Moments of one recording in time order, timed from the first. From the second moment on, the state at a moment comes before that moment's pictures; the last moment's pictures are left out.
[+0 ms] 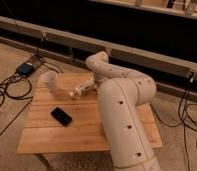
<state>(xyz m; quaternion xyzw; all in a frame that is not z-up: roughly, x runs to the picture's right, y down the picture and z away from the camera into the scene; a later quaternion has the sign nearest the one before) 0.040 0.024 0.980 -0.33 0.15 0.23 0.90</state>
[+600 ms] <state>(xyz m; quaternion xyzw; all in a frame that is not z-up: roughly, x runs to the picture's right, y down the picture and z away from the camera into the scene) -0.002 -0.017 0.937 -0.31 0.10 0.19 0.93</state>
